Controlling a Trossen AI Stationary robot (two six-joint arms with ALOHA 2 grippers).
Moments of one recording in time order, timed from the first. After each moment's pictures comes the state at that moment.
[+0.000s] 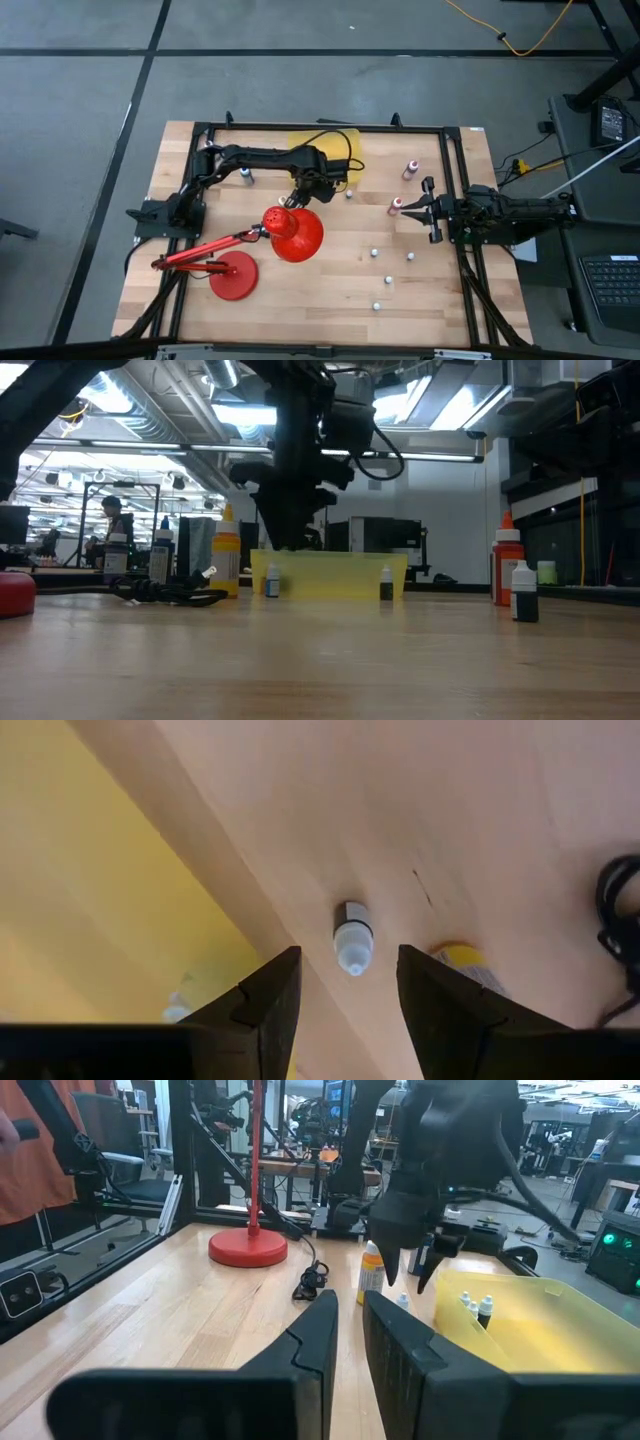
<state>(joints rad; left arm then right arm) 0.19 2.11 1.77 -1.22 -0.09 0.64 0.04 0.01 0.01 0.02 -0.02 -0.09</state>
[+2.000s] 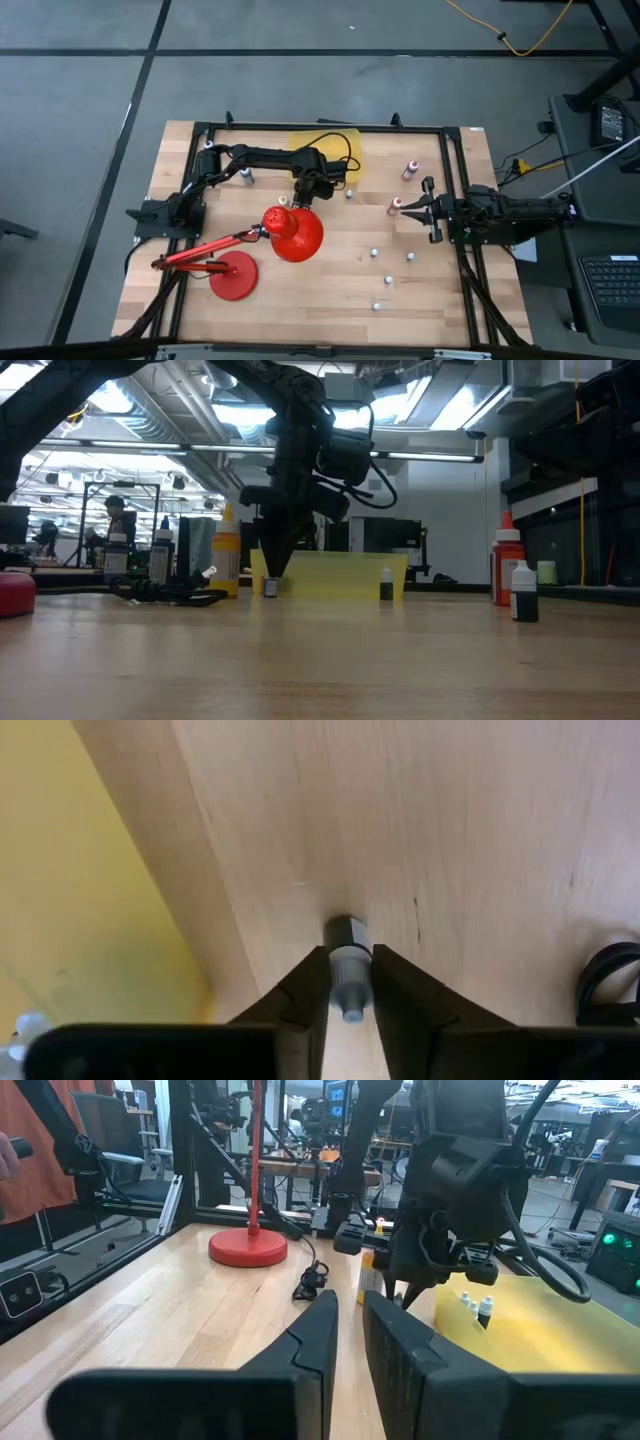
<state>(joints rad) 0.23 2.17 1.71 -1.18 0.00 0.37 0.04 0.01 0.01 0.02 -0.02 -0.09</state>
